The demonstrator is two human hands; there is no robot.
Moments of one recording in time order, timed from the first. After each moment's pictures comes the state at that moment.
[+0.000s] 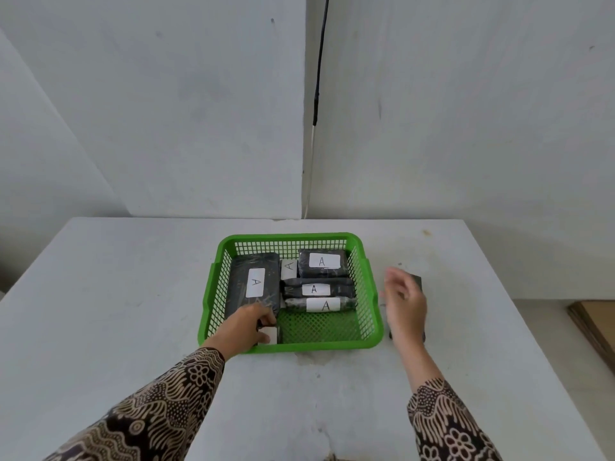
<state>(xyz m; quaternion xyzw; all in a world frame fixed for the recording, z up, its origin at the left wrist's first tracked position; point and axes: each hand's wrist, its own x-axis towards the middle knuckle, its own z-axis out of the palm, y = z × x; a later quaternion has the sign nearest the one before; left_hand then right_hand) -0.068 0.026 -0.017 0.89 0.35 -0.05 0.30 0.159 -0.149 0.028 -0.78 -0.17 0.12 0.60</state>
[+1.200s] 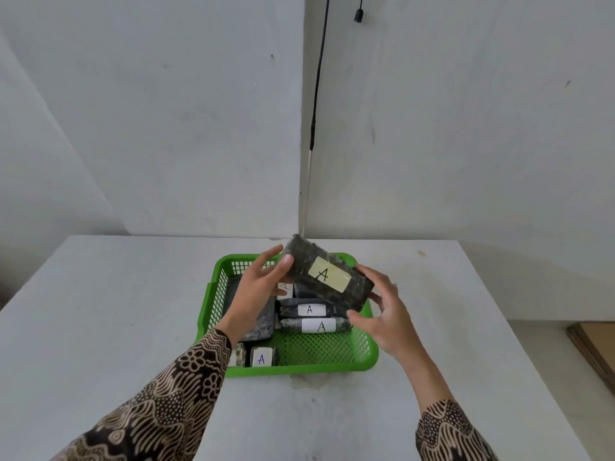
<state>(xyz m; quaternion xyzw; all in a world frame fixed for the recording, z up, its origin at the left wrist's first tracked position) -0.007 0.023 0.085 0.59 0.33 0.29 0.67 0.164 -0.147 0.060 -0.70 -0.44 0.22 0.52</state>
